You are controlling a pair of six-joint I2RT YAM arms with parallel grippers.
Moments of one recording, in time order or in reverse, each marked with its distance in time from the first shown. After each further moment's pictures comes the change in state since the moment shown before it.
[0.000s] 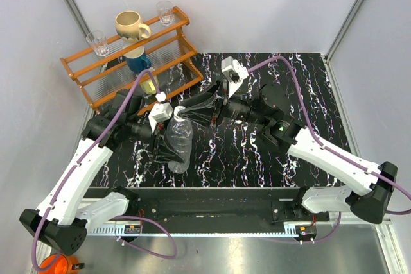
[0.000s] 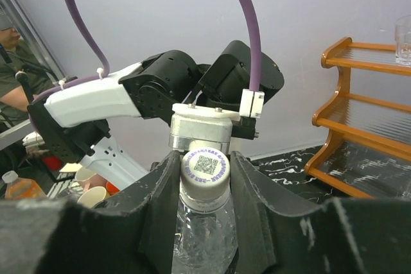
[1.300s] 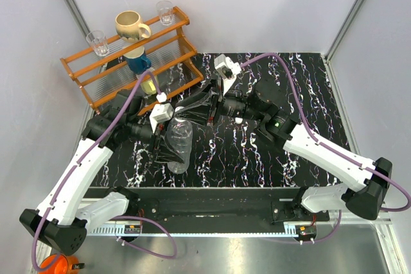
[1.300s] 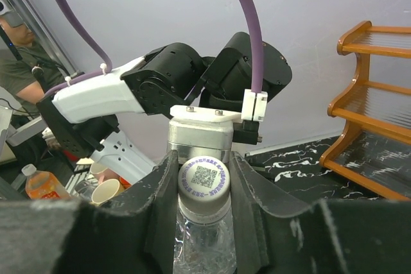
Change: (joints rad) left arm -0.002 0.000 0.000 -0.012 -0.024 0.008; right arm -0.013 0.050 0.045 -0.023 -0.061 0.048
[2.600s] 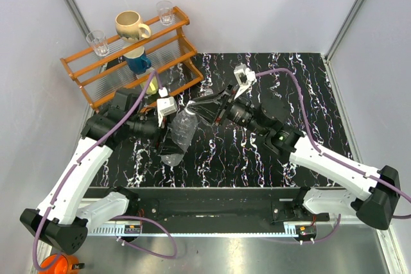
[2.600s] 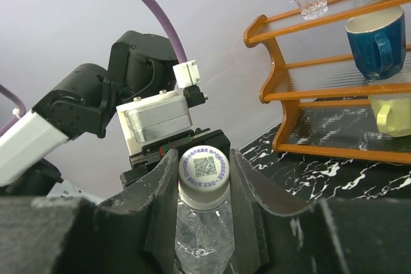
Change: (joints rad) left arm 0.012 0.009 0.021 -0.006 -0.290 -0.138; right arm -0.006 -0.129 -0.261 0.091 0.347 0.080
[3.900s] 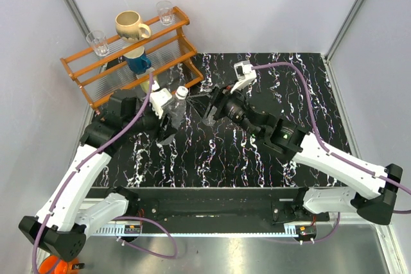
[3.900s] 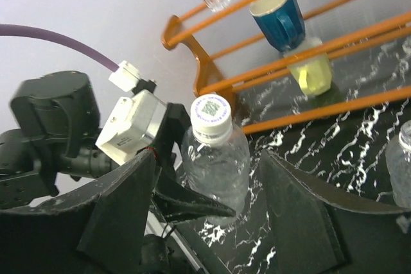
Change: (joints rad) left arm 0.008 -0.066 -0.088 0.229 -0.523 -0.020; right arm 0.106 0.046 0.218 -0.418 0.437 0.055
